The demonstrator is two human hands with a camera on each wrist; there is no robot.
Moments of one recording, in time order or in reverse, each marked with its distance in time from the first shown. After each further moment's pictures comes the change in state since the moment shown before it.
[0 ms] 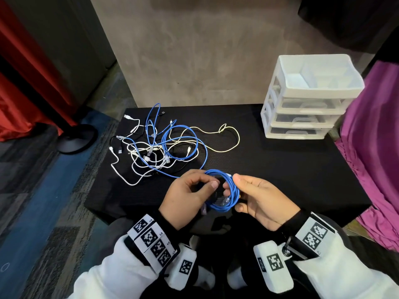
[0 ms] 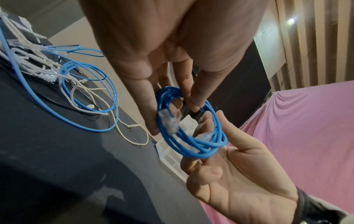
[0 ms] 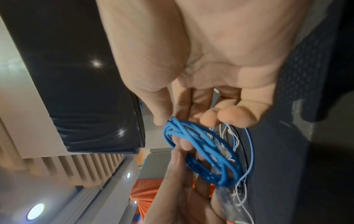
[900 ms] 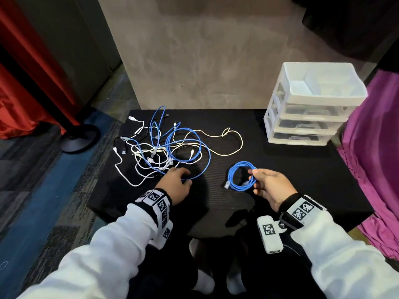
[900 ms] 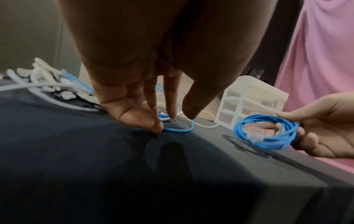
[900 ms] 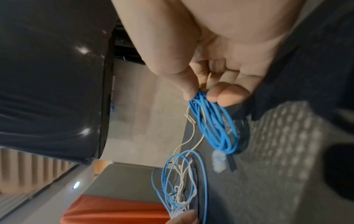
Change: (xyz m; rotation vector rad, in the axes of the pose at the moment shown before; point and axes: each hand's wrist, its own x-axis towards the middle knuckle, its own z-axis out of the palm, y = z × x) left_hand 0.065 -0.070 -0.049 0.807 -0.063 -0.260; right_hand 0.070 0.007 -0.063 -0.098 0.474 -0.028
